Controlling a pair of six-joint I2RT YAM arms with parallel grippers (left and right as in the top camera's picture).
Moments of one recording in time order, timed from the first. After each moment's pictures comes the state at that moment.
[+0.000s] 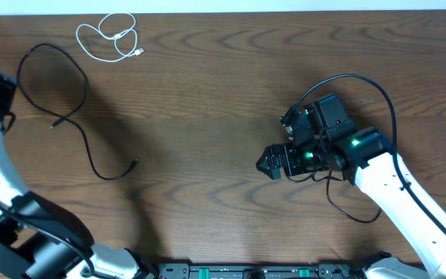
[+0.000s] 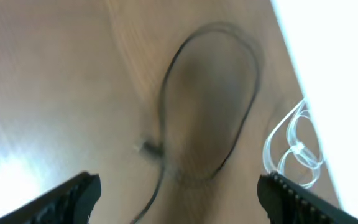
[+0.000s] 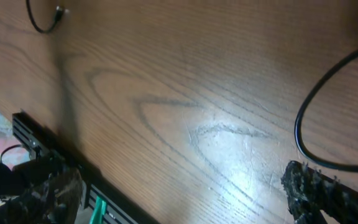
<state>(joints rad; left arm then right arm) 0.70 1.73 1.57 -0.75 0.11 -0.60 0.44 1.37 1.02 -0.81 -0.47 0.29</state>
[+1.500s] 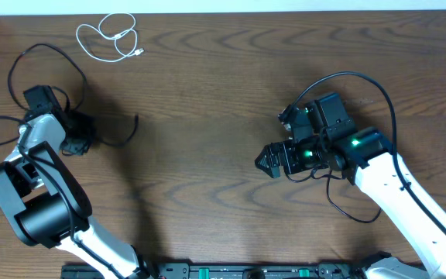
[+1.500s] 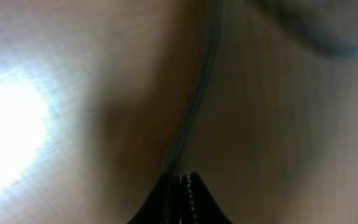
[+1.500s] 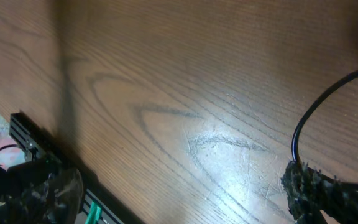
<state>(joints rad) 0.50 1.94 1.19 -0.49 0.20 -0.73 0.44 1.37 1.02 -0.78 -0.47 0.26</state>
